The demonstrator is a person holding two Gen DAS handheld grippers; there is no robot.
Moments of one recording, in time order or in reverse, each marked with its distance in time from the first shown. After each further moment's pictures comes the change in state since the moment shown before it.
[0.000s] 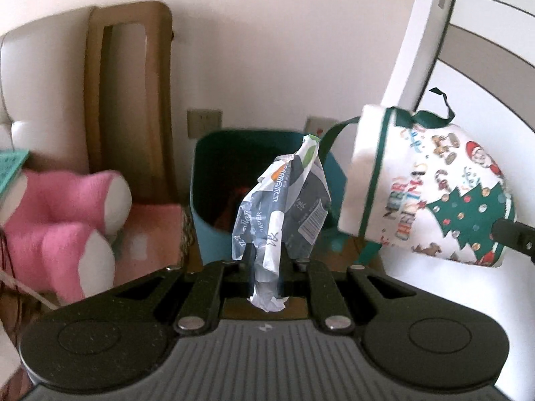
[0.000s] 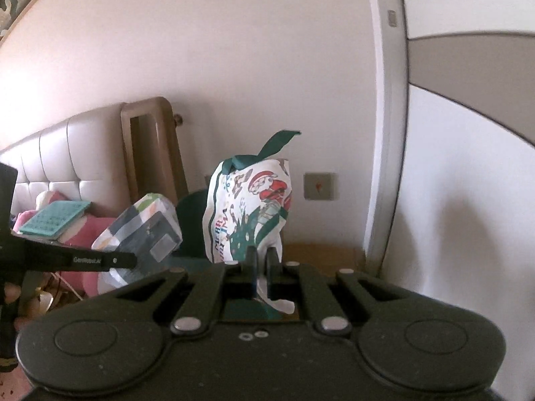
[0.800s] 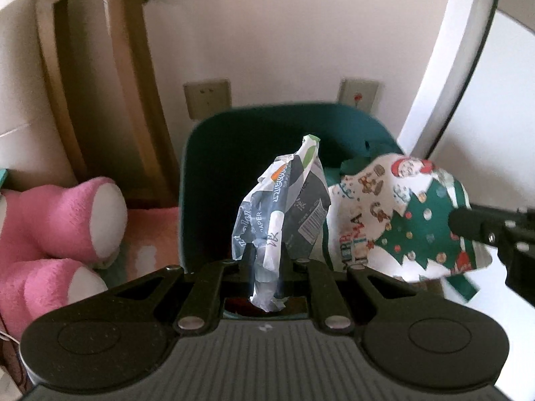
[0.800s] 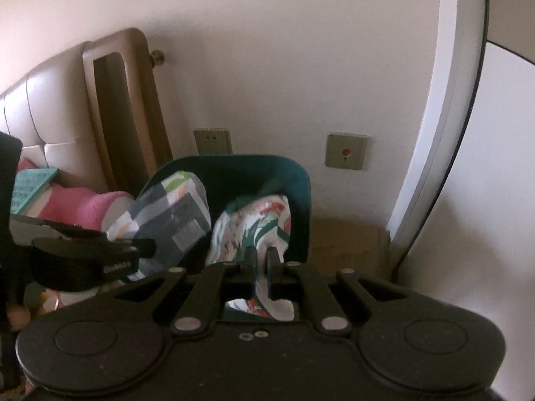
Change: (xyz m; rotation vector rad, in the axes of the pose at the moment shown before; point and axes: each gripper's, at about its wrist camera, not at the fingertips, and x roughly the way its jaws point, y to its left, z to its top) left arm 0.118 0.002 0.039 0.088 0.168 0.097; right arm 0.162 0.028 0.040 -0.024 0.213 -0.026
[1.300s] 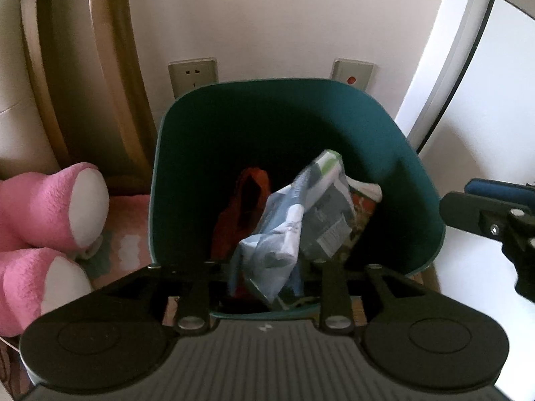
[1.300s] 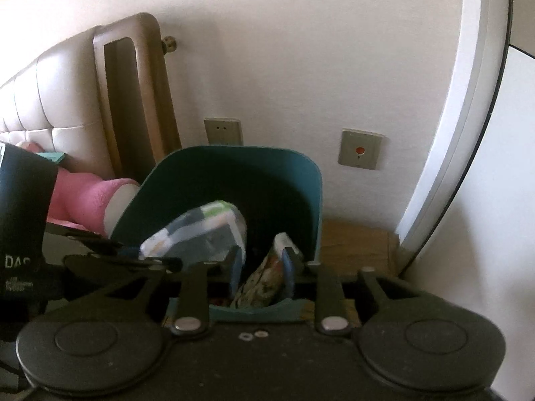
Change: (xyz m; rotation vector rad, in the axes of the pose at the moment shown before) left arm 0.024 -0.002 -0.007 -0.012 0.026 -0.038; right arm 0.009 -0.001 0.004 -0.049 0.019 0.039
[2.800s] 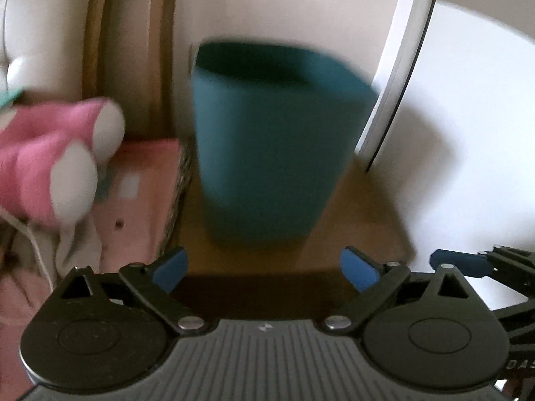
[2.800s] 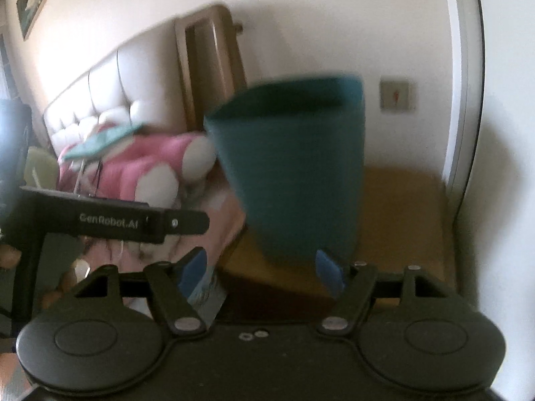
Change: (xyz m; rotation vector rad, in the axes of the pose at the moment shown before) left arm -0.050 0.011 -0.198 -0.051 -0.149 -0.060; right arm -0.057 0.017 -0.195 0.031 -0.082 0.227
